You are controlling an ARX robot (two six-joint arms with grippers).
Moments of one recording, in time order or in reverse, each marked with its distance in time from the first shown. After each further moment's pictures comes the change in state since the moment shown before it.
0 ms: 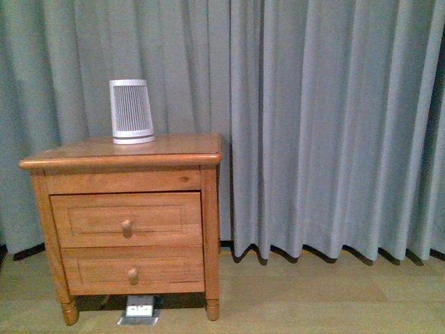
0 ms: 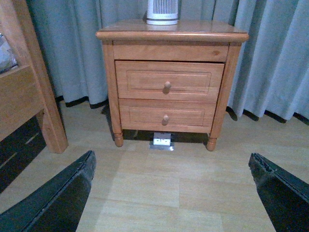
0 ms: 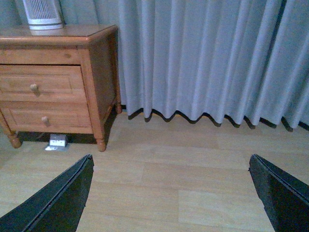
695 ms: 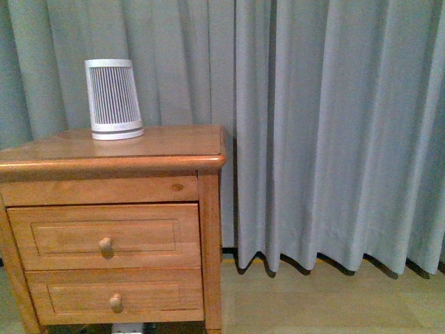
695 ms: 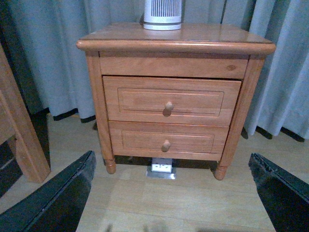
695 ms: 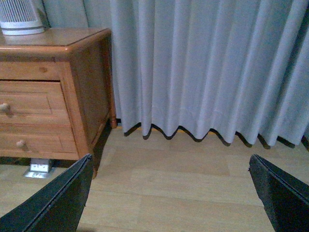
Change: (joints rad) left arm -0.048 0.111 0.015 0.004 -0.170 -0.100; right arm 0.000 0.000 0.000 0.000 0.000 0.000
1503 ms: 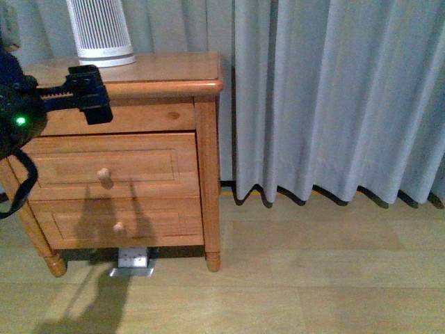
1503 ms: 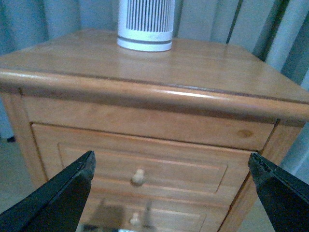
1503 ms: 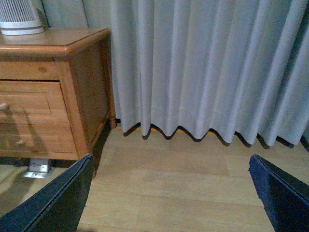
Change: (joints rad) left arm -0.099 1.853 0.907 1.112 0.038 0.070; right arm 0.000 0.000 0.000 0.000 0.000 0.000
